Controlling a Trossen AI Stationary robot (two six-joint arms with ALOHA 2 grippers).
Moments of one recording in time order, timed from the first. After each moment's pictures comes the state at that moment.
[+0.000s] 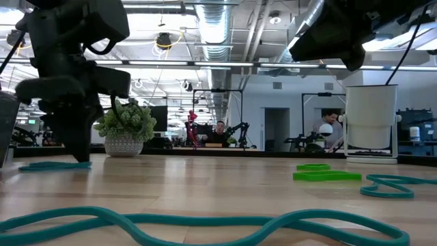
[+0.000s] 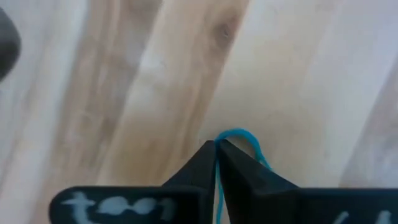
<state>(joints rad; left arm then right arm) -0.30 1.48 0.66 -0.47 -0.15 -0.65 0.51 1.30 0.68 0.00 0.76 0.61</state>
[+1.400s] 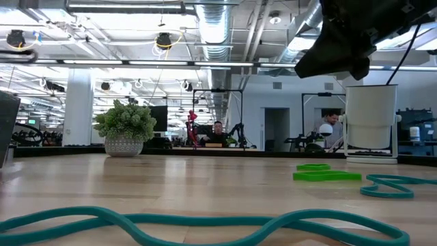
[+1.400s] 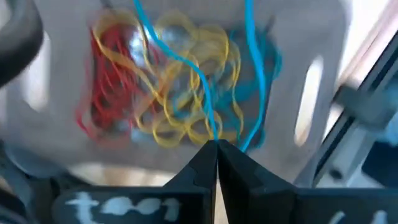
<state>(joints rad) -1.10 1.66 1.27 -1.15 -0.19 -1.61 0.47 1.30 0.68 -0.13 0.76 0.71</state>
